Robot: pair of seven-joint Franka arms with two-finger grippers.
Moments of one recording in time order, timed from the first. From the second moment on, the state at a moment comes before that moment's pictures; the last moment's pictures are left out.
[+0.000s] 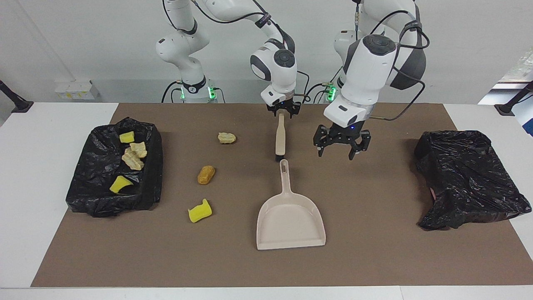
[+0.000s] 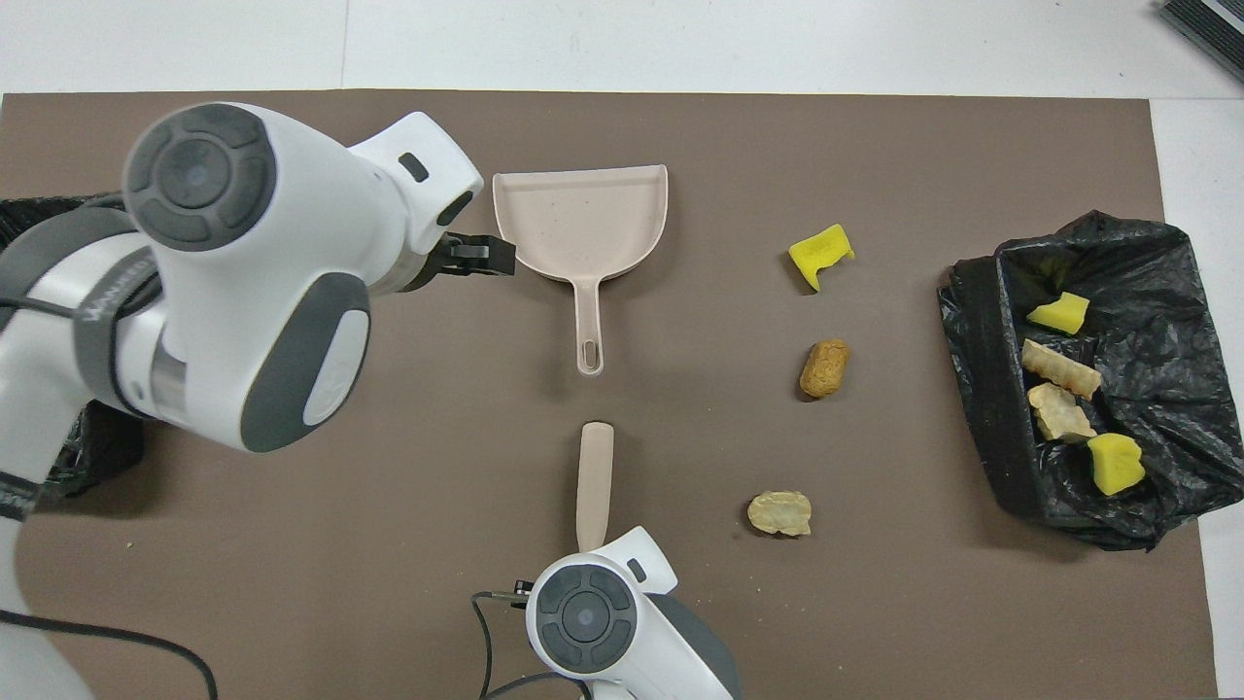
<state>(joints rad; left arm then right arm) -0.42 0.23 -0.04 -1.61 -0.01 2.04 -0.32 0.73 0.11 0.19 -2.20 0.20 2.24 1.01</state>
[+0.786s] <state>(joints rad) -0.54 0.41 -0.04 -1.61 -0.01 2.22 -0.46 0.62 -0.16 0.17 -2.38 0.11 2.02 1.02</state>
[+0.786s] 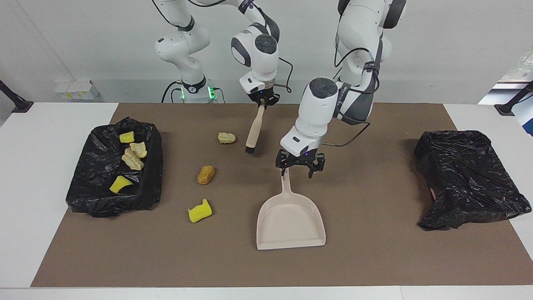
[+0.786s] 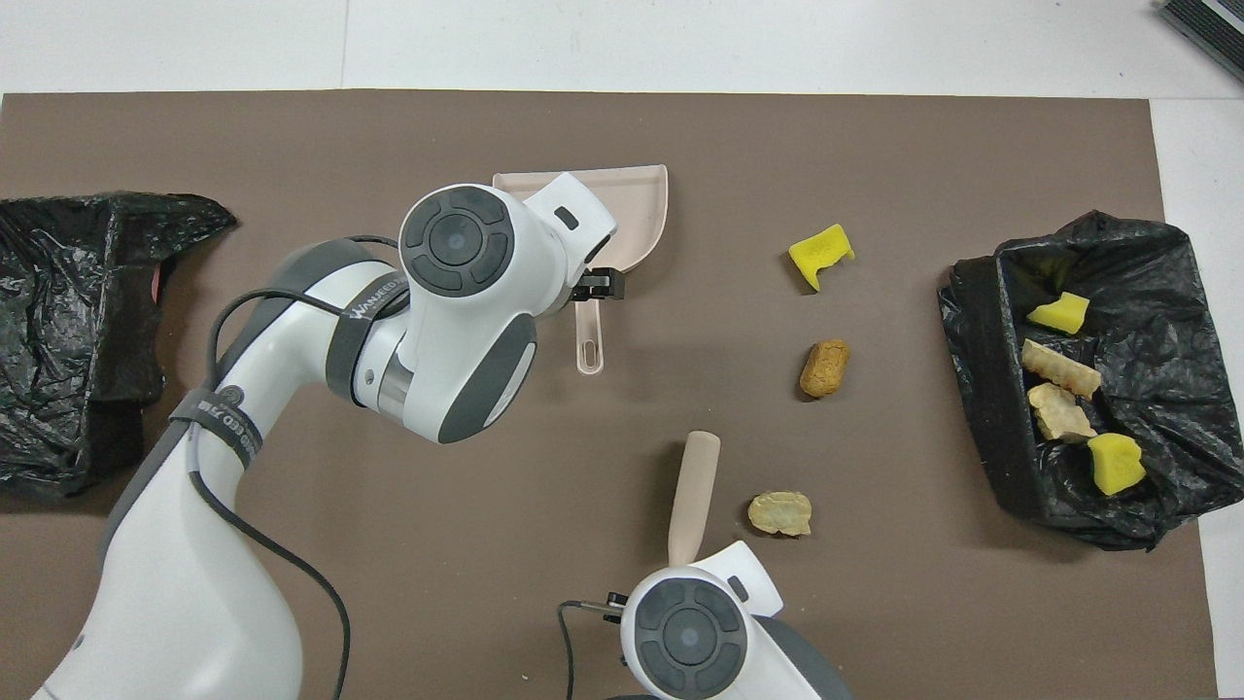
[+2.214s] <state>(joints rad) -0.51 0.36 0.00 -1.60 0.04 2.04 -0.19 0.50 -0.08 0.18 -2.40 0.10 2.03 1.20</state>
